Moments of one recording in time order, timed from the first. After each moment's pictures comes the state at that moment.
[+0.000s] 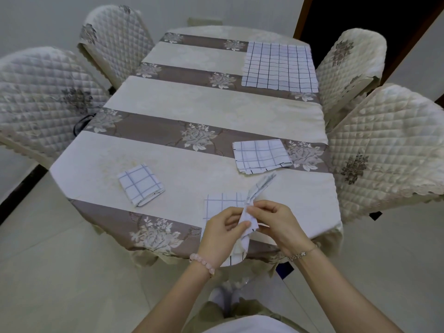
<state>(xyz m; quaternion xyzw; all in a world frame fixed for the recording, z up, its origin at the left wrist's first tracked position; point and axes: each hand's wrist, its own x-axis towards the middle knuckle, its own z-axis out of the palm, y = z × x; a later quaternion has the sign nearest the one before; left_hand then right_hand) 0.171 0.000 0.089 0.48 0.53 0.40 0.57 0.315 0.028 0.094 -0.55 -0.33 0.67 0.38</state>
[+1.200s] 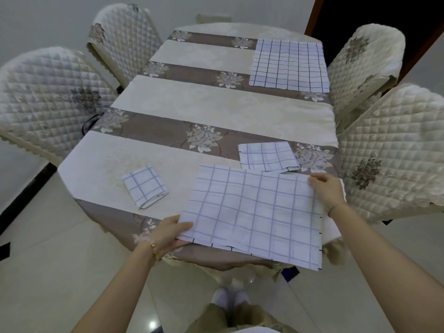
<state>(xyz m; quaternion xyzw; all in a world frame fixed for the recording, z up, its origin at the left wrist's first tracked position) 0.051 0.036 0.026 0.26 0.64 0.27 0.67 0.428 0.140 0.050 -0.77 -0.40 0.37 0.34</state>
